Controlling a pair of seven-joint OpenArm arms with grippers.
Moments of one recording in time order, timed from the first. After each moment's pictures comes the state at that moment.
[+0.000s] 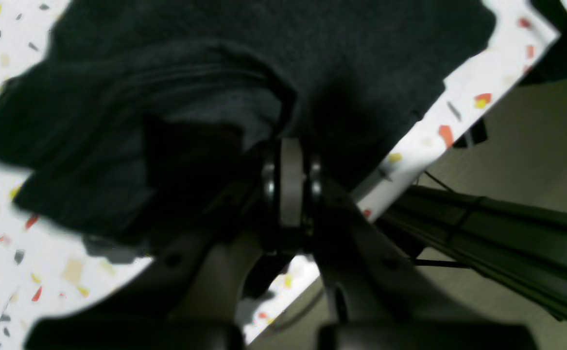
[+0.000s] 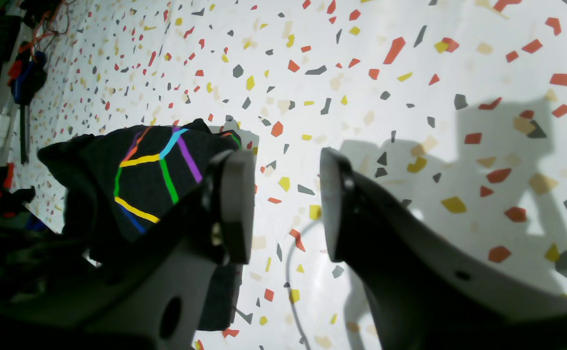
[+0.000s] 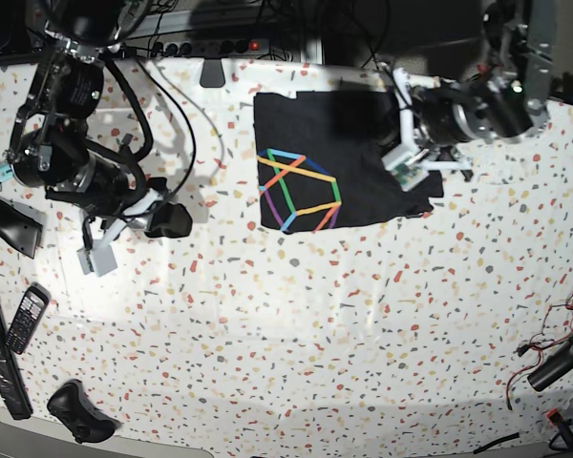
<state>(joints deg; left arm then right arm) 13.8 -17.8 5.3 114.9 -27.5 -36.8 63.2 -0.6 8.9 22.0 103.0 45.4 27.8 -71.2</state>
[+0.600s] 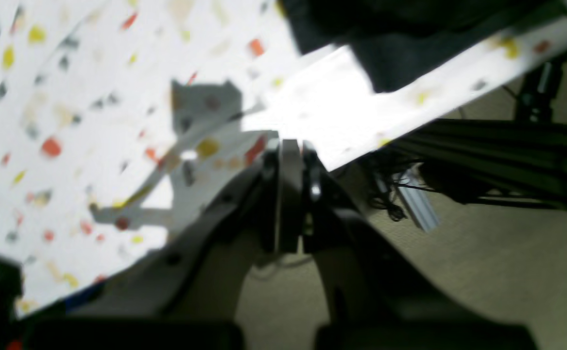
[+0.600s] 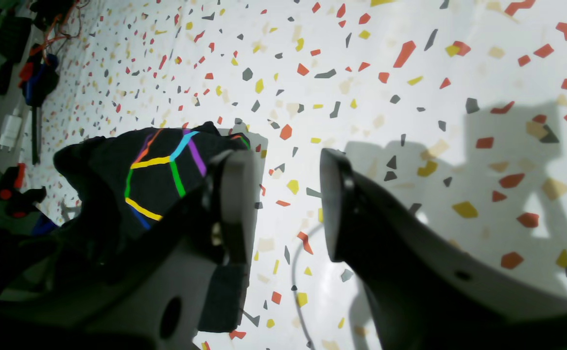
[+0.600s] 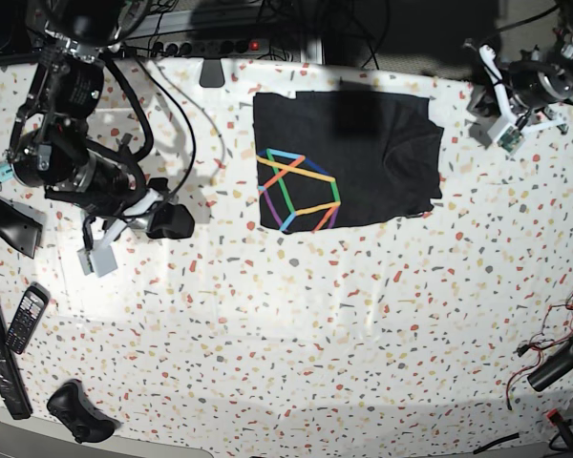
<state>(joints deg) 28.6 -24.7 -12.7 114.9 -25.2 -33.2 57.8 -0.5 8.9 21.9 103.0 46.7 27.8 -71.2</state>
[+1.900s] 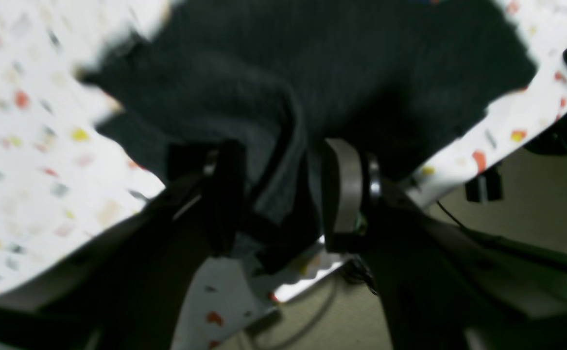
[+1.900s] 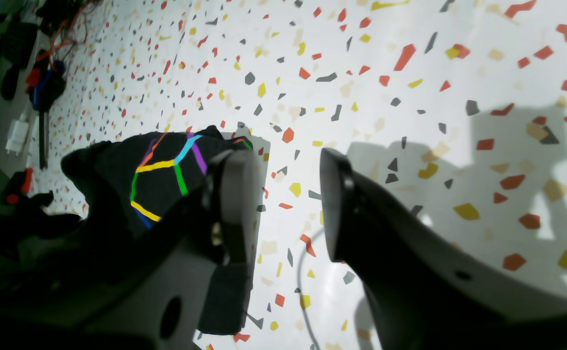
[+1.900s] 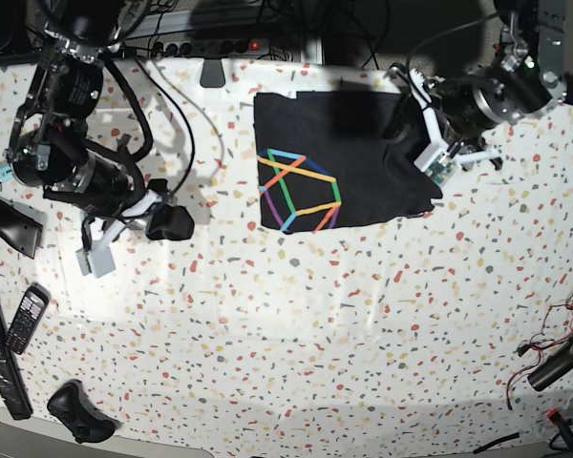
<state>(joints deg) 20.4 -15.8 1.3 117.3 -20.9 -31.6 54.2 -0.6 8.9 22.0 103.0 47.5 27.8 -71.2</state>
